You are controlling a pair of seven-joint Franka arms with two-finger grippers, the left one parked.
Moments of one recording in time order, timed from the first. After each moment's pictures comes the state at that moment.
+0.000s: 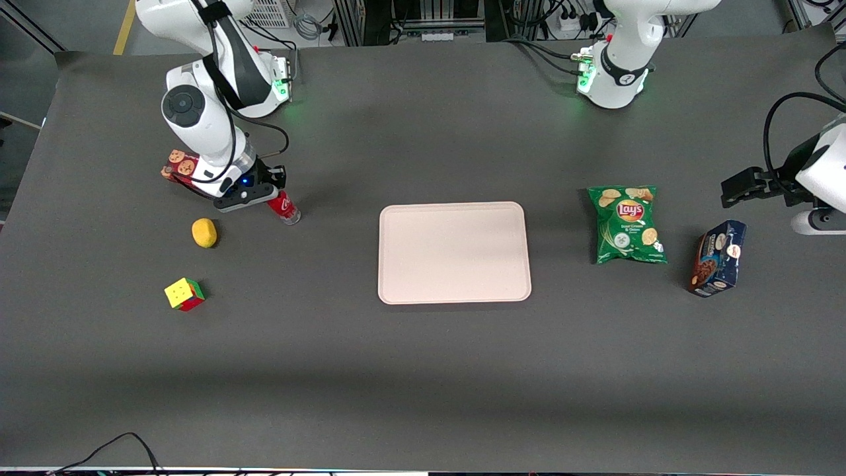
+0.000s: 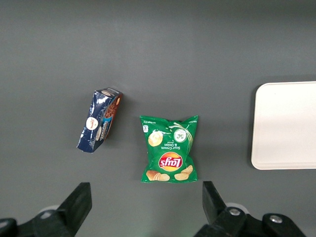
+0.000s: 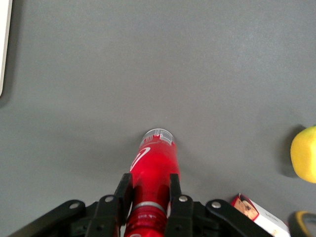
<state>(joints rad) 0.30 -0.16 0.03 -2.59 0.01 2.39 0.06</state>
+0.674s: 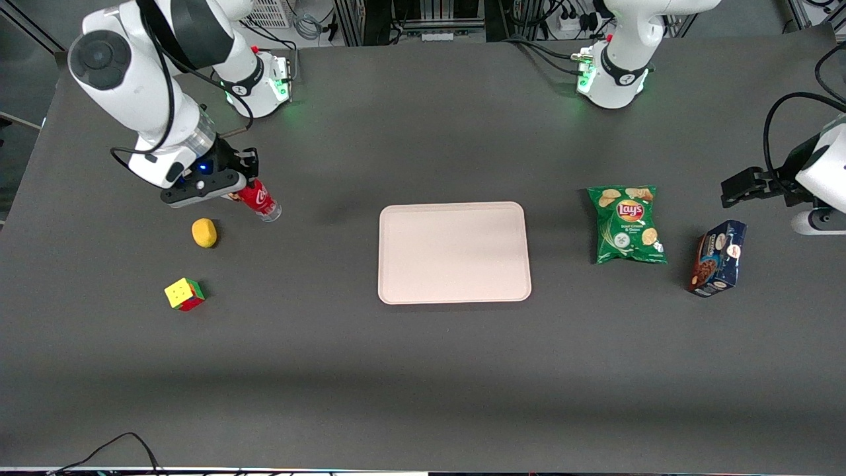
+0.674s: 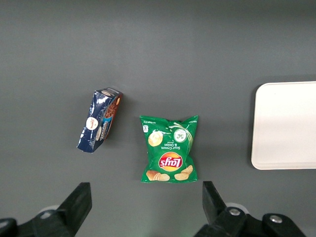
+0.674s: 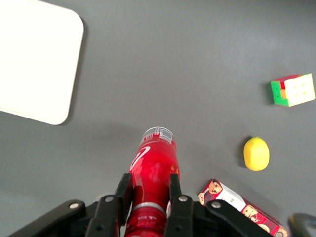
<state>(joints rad) 0.30 -0.16 0.03 -2.08 0.01 1.87 0.06</state>
